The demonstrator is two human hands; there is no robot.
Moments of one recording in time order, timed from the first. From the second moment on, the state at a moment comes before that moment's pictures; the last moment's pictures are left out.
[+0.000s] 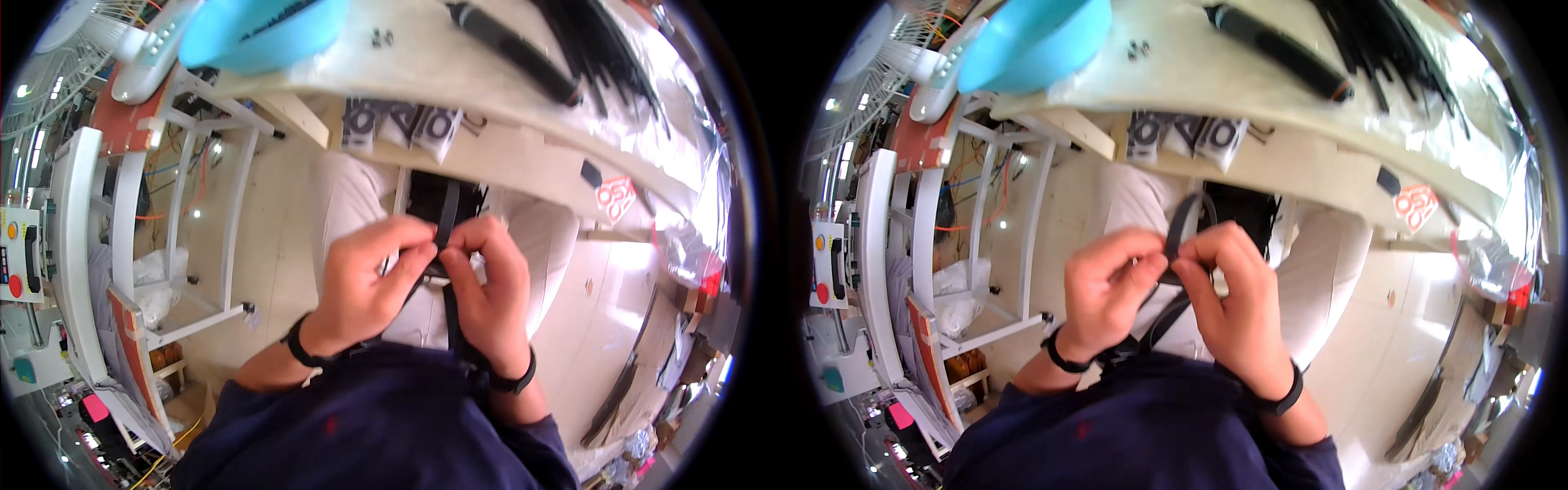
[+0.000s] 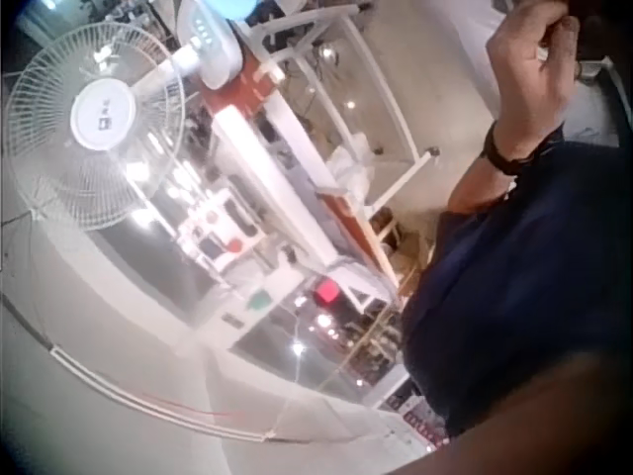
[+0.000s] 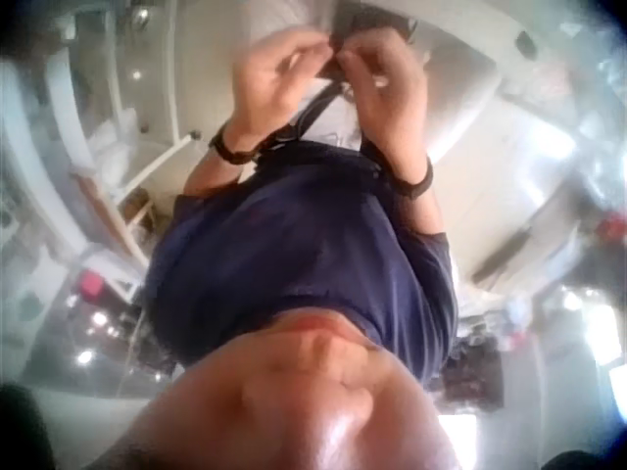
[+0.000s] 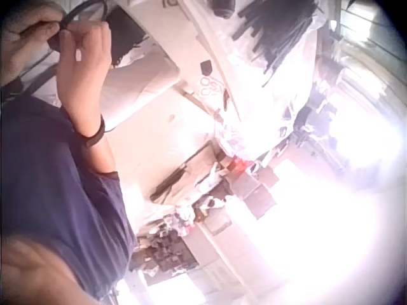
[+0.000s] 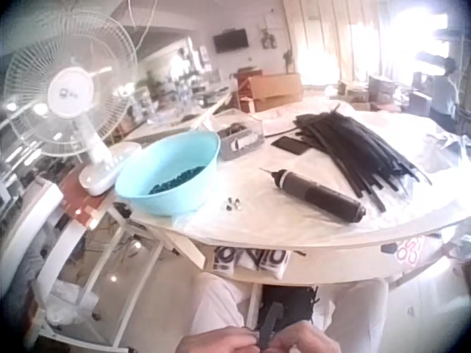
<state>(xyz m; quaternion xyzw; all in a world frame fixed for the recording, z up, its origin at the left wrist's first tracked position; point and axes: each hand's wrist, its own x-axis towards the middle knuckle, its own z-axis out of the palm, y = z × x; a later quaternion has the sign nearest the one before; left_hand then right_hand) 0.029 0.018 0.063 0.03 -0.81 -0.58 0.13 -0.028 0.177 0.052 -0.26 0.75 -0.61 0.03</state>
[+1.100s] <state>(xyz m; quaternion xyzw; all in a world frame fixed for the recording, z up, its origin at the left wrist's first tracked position) 0.031 -0.055 0.018 0.24 -0.59 -0.76 0.17 -0.213 0.041 0.112 -0.41 0.87 -0.25 -0.12</state>
